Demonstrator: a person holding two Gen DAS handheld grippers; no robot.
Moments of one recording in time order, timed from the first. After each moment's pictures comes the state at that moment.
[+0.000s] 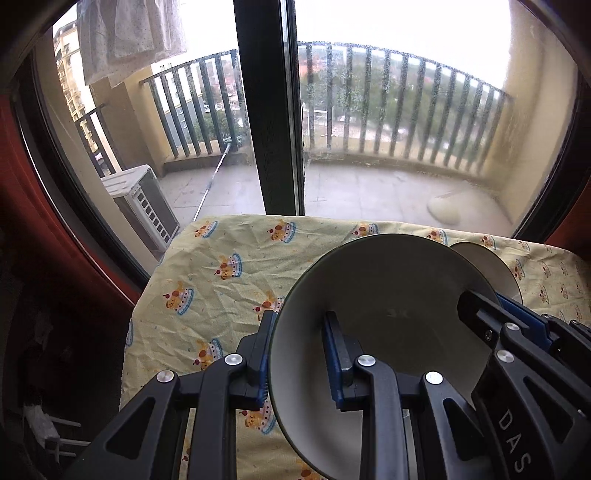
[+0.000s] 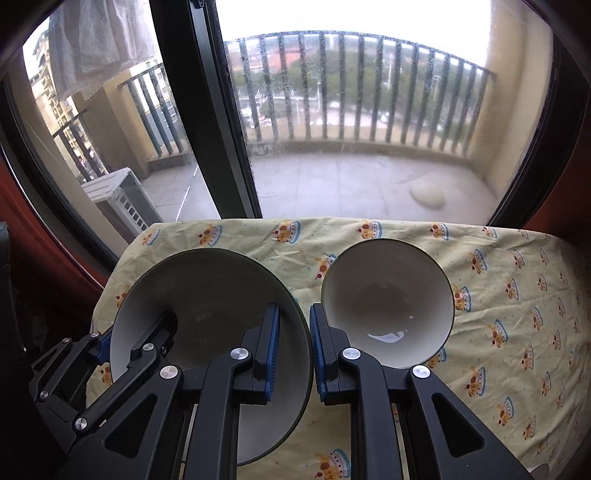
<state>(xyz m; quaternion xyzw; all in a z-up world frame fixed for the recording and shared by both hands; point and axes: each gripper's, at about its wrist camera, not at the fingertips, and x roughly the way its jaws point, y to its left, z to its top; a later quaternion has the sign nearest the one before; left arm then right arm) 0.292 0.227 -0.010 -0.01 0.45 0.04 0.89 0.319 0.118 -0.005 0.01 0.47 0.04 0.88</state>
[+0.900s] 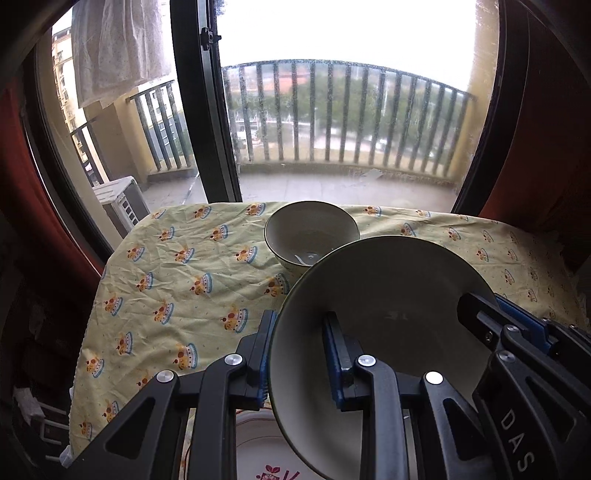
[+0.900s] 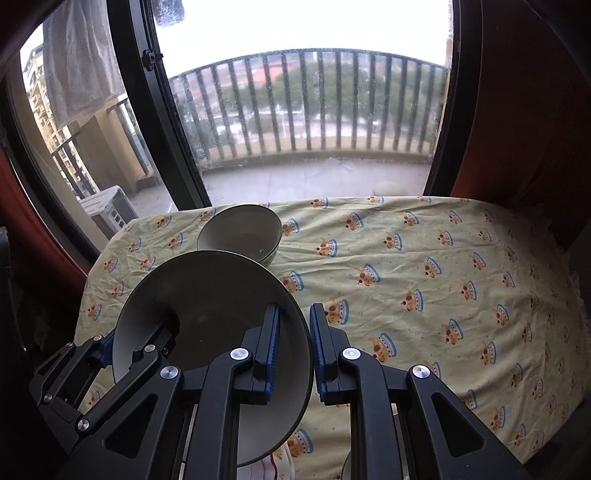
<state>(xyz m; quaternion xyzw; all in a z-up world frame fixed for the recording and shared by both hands) 0.164 0.075 0.034 -0.01 0.43 0.01 0.90 0.172 -0.051 0.051 0.03 0.44 0.01 0.90</state>
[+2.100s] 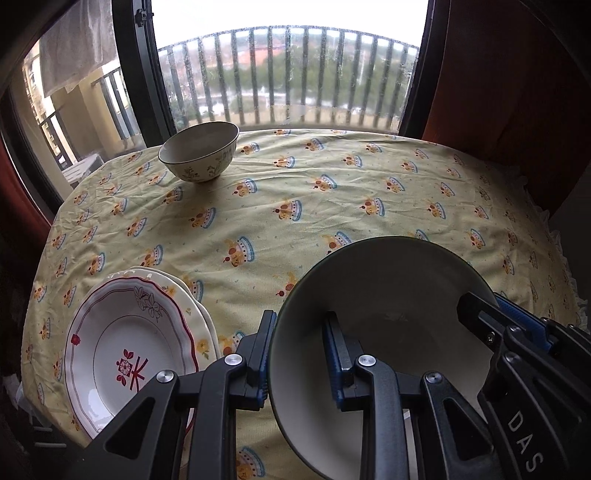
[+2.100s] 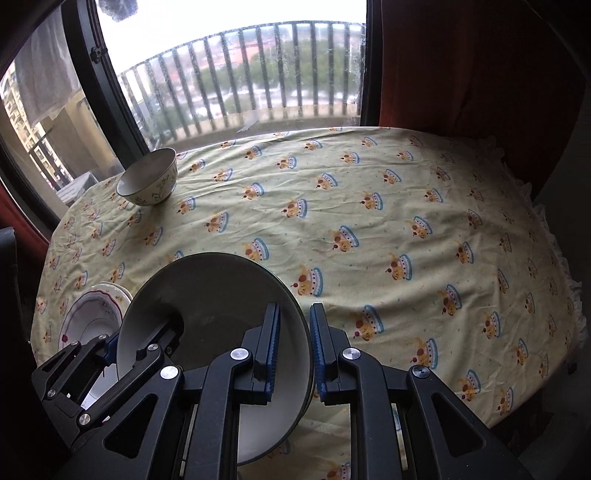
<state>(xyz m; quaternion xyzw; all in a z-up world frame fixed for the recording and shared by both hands) 0.084 -0.054 -0.023 0.00 0.49 -0.04 0.87 0.073 -0.191 -0.004 0.04 0.49 -0.03 0.87</state>
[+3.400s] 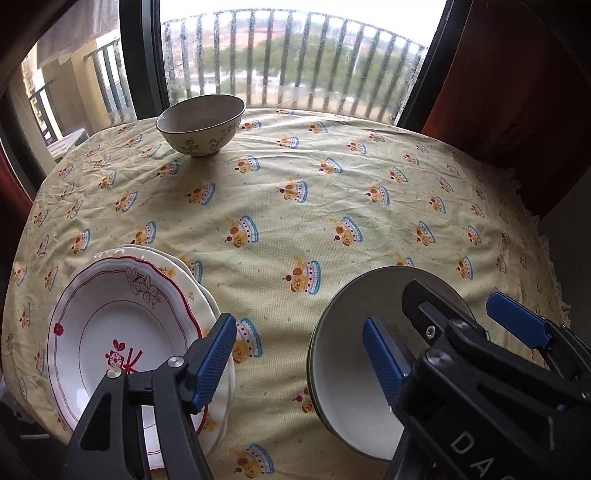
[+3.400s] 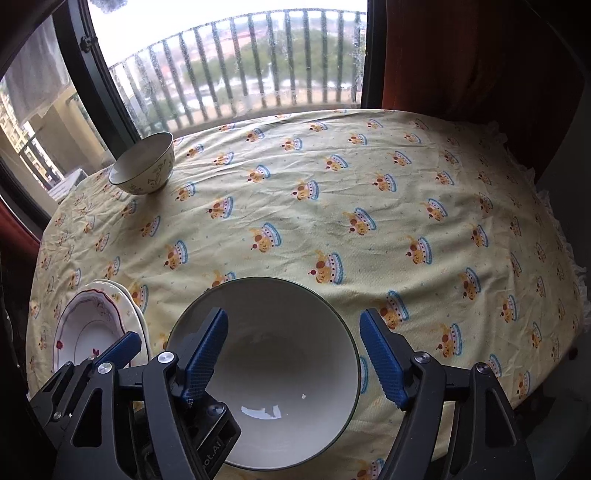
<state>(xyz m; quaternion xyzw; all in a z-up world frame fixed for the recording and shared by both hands) 0.092 -0.023 -0.031 -0.04 0.51 -0.08 0.86 0.086 -0.162 -0.020 0.05 0.50 -0.05 0.86</state>
